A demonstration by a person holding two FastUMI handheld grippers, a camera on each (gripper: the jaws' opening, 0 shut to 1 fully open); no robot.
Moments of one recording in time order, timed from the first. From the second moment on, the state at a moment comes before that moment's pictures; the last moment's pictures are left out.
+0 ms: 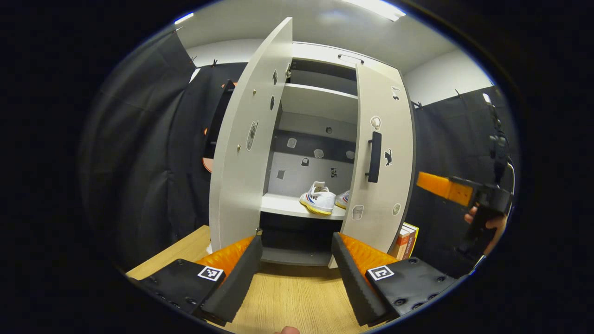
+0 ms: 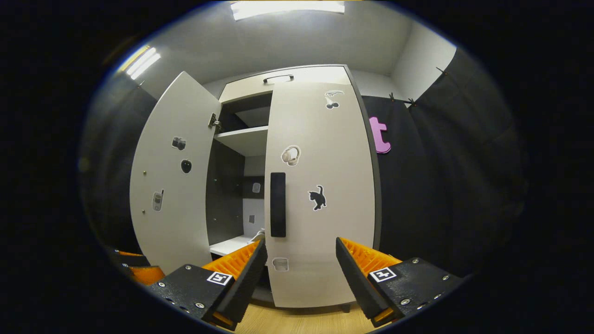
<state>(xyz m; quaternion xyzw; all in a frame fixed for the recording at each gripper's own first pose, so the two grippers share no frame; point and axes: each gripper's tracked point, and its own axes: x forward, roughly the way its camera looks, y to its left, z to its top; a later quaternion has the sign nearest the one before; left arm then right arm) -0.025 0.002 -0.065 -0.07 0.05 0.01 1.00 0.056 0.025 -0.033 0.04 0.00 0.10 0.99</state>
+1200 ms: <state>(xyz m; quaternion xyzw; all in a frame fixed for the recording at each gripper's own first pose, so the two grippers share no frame) 0.050 0.227 0.006 -0.04 0.01 0.15 0.99 0.039 -0.014 -0.068 0.06 0.04 0.04 1.00</state>
